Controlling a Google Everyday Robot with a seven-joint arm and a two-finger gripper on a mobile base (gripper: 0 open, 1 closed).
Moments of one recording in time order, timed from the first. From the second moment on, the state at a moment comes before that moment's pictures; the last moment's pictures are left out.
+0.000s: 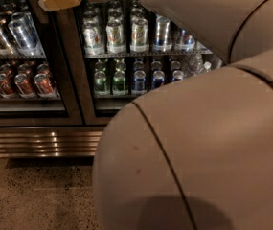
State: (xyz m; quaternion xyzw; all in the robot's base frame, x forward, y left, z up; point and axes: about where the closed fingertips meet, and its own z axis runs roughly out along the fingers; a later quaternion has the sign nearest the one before) arm 0.720 0.180 1.078 -0.53 0.53 0.21 0.62
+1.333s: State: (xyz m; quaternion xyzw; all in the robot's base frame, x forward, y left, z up) arm 0.736 0.191 1.077 -0.53 0.52 0.24 0.63
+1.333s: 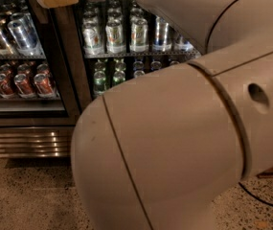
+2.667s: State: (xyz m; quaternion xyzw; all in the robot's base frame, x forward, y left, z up) arm 0.711 0.198 1.094 -0.51 0.53 0.24 0.63
